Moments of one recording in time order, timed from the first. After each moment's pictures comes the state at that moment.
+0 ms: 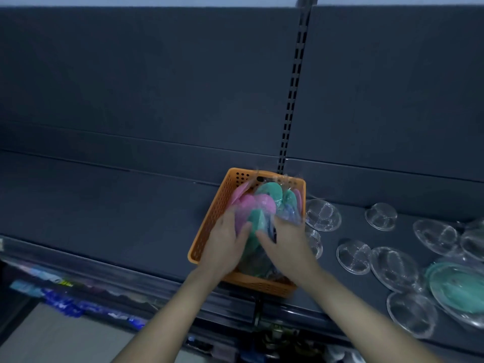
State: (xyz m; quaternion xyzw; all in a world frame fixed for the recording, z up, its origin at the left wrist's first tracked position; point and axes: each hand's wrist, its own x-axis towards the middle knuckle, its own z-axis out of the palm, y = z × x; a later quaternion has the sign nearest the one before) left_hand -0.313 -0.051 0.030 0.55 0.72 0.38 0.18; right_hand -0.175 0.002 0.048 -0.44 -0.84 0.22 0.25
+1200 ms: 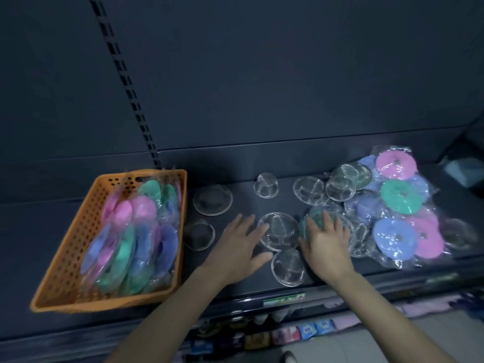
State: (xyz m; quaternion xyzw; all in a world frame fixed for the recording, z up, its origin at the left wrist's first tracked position) left_hand -0.107 0.021 0.009 0.82 0.54 0.05 0.17; right_hand 0.102 0.028 0.005 -0.72 -0.69 0.05 0.05
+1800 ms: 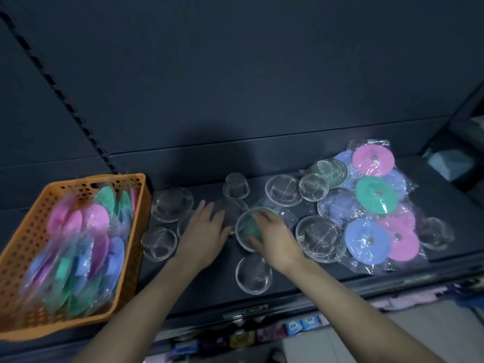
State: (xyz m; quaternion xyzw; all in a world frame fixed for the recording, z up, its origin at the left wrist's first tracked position) left_hand -0.073 0.073 -0.006 0.75 0.64 0.07 0.12; right_hand 0.107 0.073 -0.003 -0.57 -0.77 0.22 0.15
